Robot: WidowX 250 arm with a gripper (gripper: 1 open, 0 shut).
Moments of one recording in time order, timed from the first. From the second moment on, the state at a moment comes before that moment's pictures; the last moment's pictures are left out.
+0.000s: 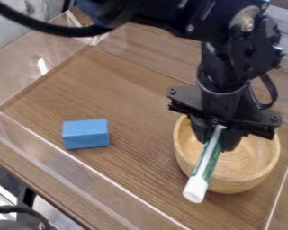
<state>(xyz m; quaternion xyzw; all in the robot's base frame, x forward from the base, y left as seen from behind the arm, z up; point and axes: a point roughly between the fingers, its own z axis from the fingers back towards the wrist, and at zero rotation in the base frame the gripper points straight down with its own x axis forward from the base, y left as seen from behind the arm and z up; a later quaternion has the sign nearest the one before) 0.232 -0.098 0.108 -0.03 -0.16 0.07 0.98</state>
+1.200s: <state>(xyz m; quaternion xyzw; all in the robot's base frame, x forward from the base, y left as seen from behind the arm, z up) 0.245 -0.095 0.101 -0.03 -0.16 0.08 0.98</state>
